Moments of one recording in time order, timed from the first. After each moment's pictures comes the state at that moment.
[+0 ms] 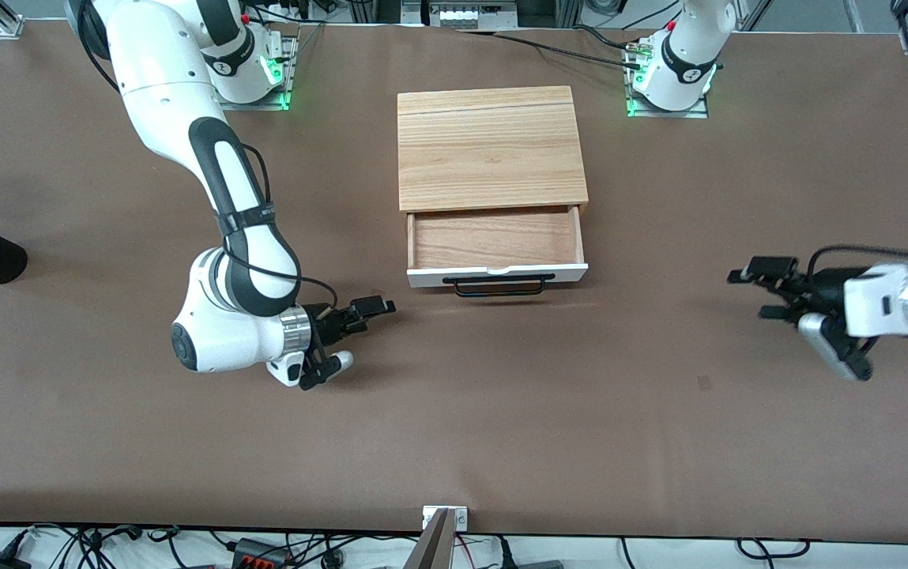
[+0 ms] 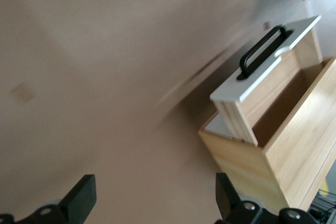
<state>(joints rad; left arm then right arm) 0.28 0.49 -0.27 -1.26 -0.27 1.45 0.53 0.41 0.87 -0.14 -1.23 0.82 1.82 -0.40</state>
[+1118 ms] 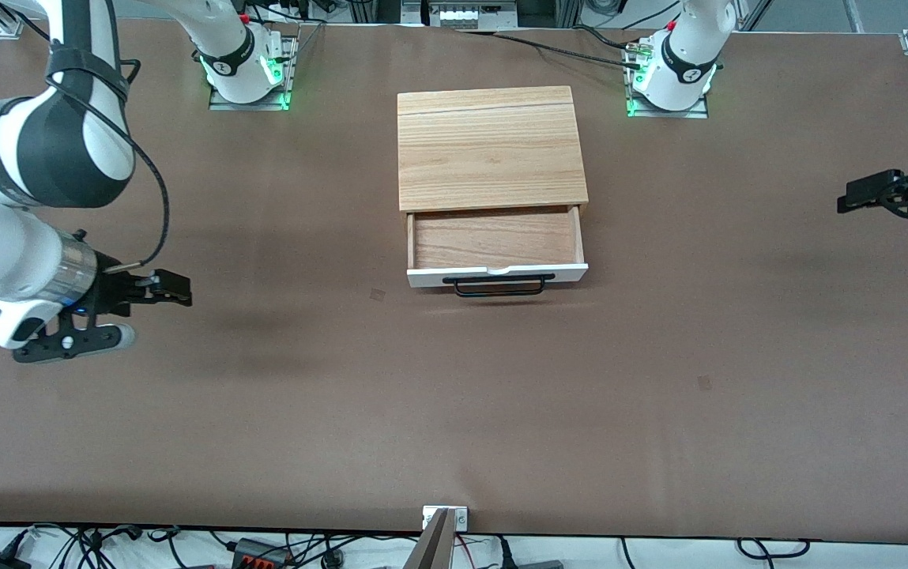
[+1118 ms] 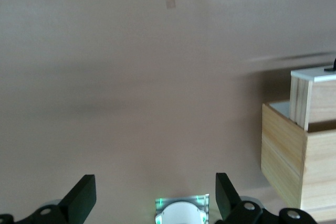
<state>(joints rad) 0.28 0.25 -0.26 -1.23 0.04 1.24 0.09 0.40 0.49 -0.40 -1.22 0.22 1.63 -0.13</state>
